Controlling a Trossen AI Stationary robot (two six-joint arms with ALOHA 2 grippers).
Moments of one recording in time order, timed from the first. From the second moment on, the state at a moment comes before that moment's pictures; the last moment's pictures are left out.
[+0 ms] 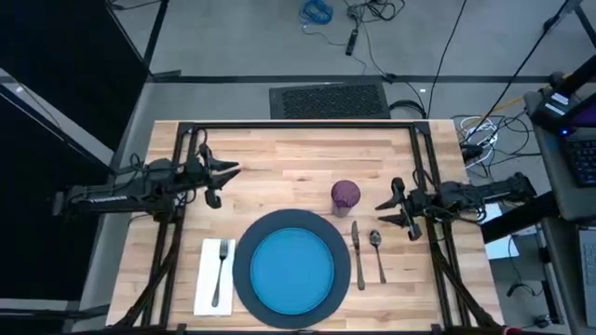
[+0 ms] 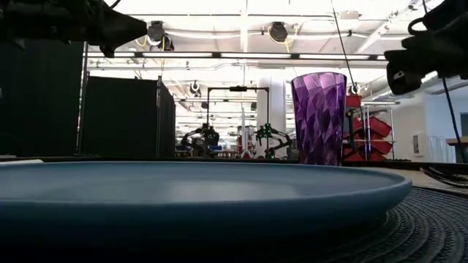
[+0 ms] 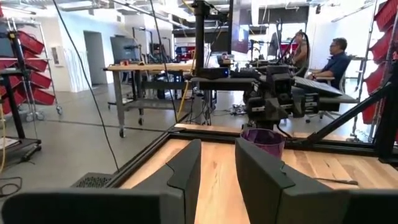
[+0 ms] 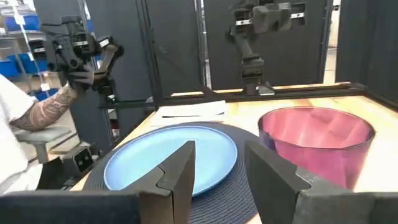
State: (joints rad) left arm 0.20 0.42 0.25 0.28 -0.02 0.04; right arm 0.22 0.02 0.01 0.02 0.03 0.12
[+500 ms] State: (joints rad) left arm 0.20 0.42 0.25 0.27 0.06 0.09; right arm 0.23 0.07 0.01 0.02 0.06 0.08
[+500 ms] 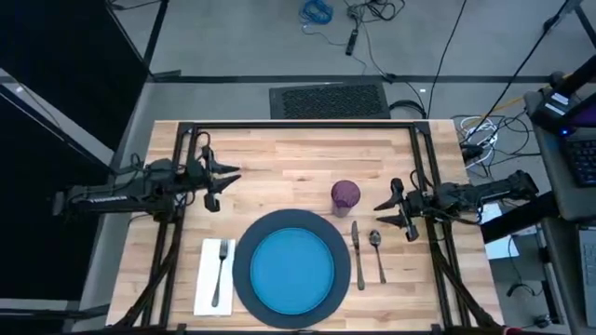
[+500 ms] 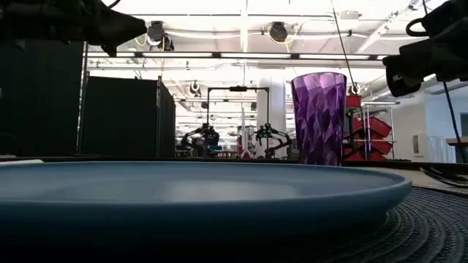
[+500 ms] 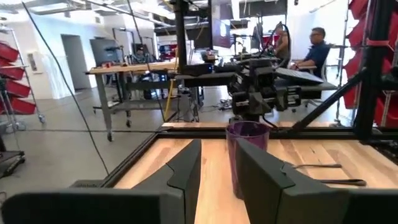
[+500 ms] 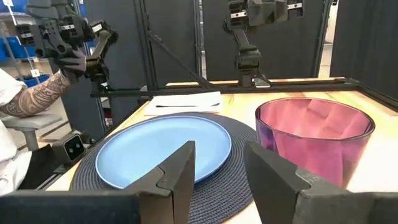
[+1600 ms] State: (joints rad) left arm 0.20 0.04 0.01 0.38 0.05 0.06; right arm 0.23 0.08 0.01 0.02 0.06 0.11
